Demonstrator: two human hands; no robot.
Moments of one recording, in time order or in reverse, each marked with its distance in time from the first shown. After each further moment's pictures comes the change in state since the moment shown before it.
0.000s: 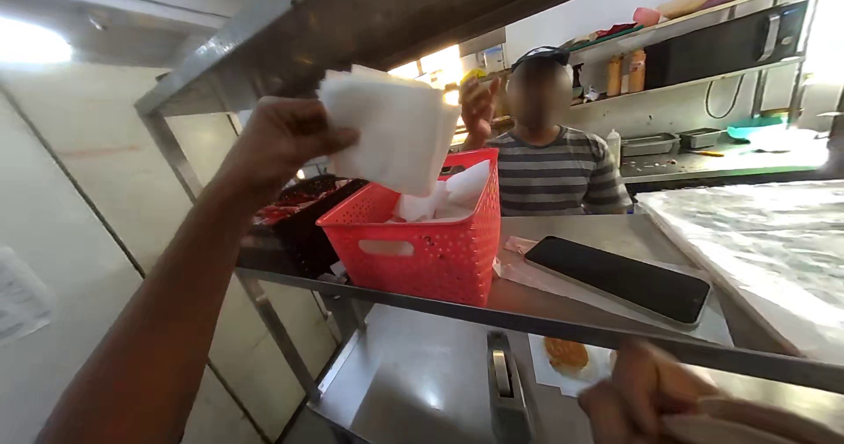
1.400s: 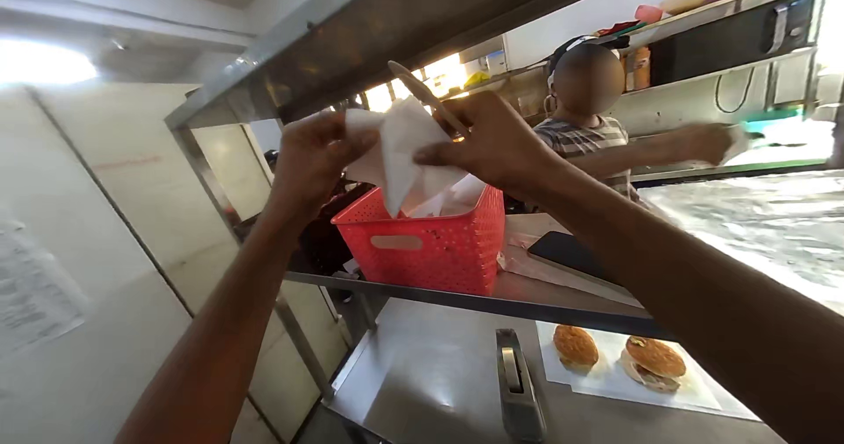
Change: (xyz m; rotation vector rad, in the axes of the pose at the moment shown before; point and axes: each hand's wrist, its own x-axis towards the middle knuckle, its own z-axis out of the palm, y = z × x) left_hand -0.013 0.011 0.033 -0.041 0.214 0.025; right_hand 0.250 -0.035 0.031 -0.792 -0.084 0.031
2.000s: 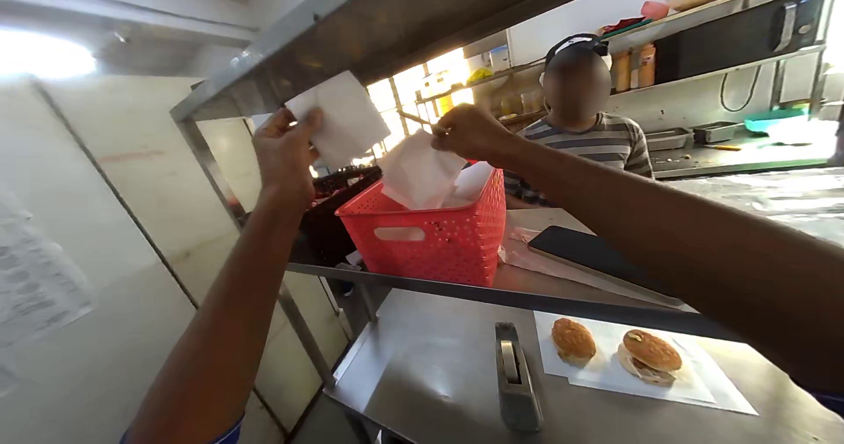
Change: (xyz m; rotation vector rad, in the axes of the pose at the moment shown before) left_hand 0.009 -0.026 -0.018 -0.167 0.520 -0.319; right_hand 0.054 0.065 0.013 -0.439 -0.165 0.055
